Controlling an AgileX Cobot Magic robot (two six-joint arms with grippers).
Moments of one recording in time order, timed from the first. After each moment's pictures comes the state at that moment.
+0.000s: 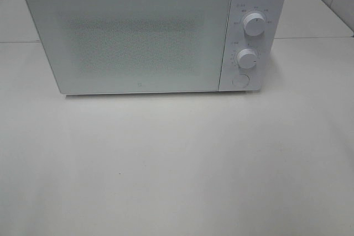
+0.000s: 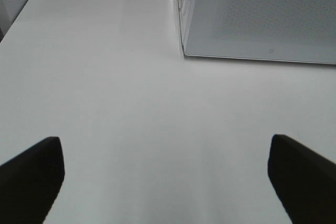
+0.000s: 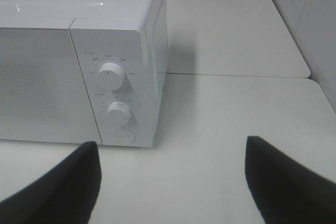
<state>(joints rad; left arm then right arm) 0.06 0.00 -0.52 -0.14 1.07 0.04 0.11 0.56 -0.55 -0.05 0.36 0.00</state>
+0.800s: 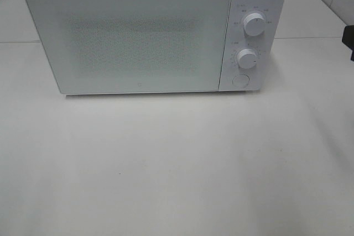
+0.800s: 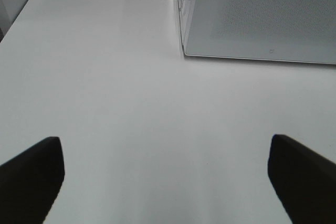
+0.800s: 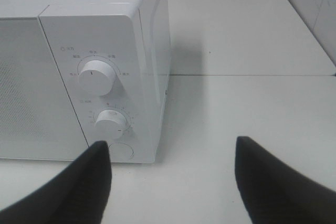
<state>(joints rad) 0.06 0.00 -0.52 -0.14 1.07 0.04 0.11 0.90 -0.39 -0.05 -0.17 0.05</state>
